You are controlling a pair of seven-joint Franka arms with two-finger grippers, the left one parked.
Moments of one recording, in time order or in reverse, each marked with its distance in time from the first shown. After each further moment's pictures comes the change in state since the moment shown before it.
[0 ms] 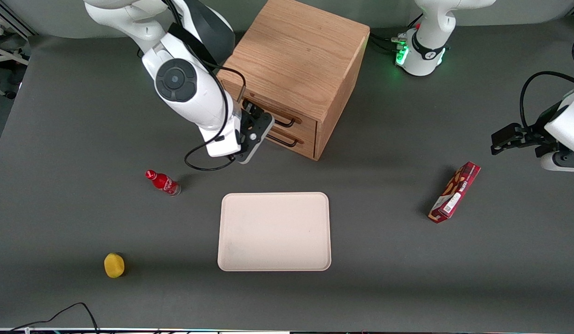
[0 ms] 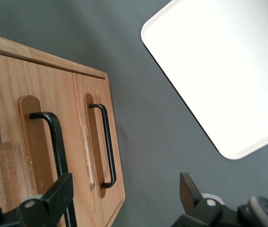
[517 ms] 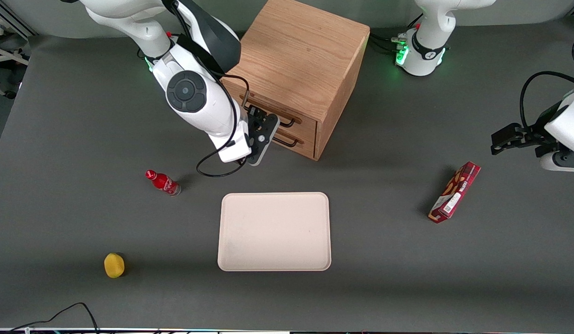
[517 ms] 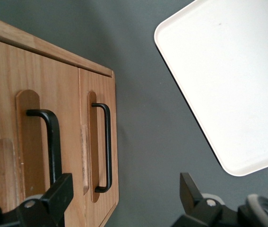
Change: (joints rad) arm 0.015 0.028 0.002 0.000 0.000 0.009 -0.093
